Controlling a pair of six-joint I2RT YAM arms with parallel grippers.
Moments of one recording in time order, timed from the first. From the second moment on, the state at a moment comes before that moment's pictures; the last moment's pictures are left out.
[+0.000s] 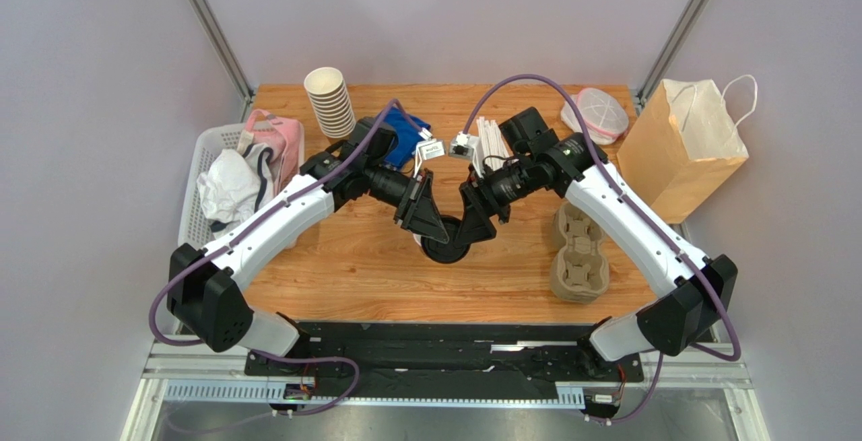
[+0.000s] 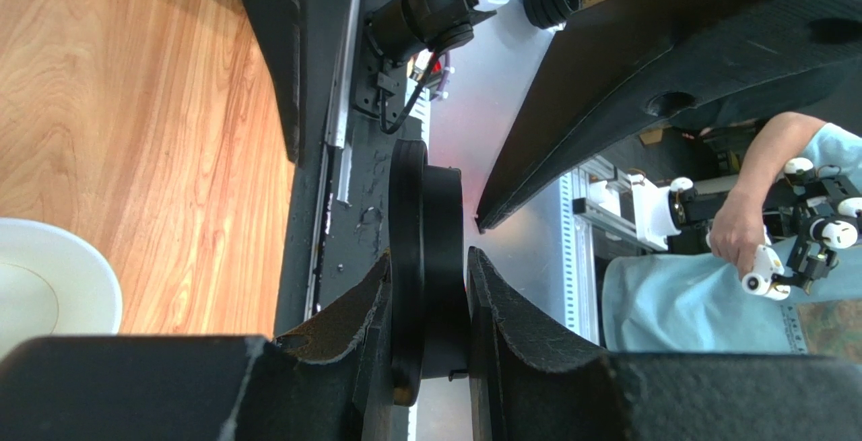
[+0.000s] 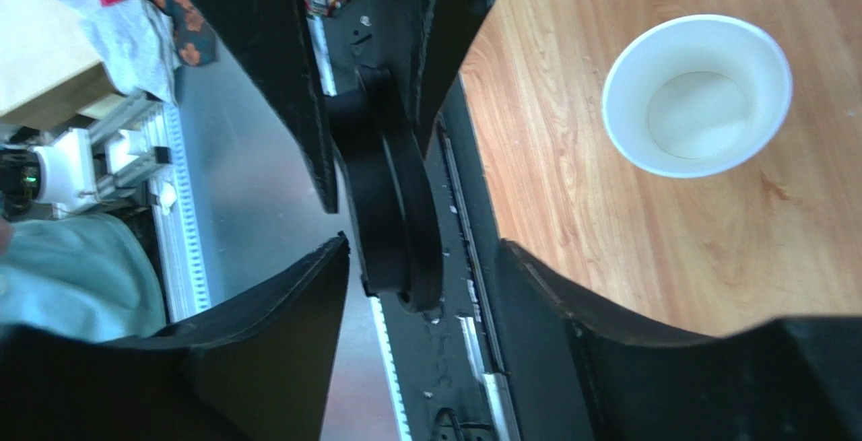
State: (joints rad) left arm -0.61 1.43 1.27 -0.61 1.16 -0.12; right arm 0.60 1.45 1.50 -1.08 -0.86 -0.22
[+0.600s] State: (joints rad) left arm -0.36 1.23 1.21 -0.46 0.93 -0.27; right arm 0.56 1.46 1.41 -0.86 -0.98 0.04
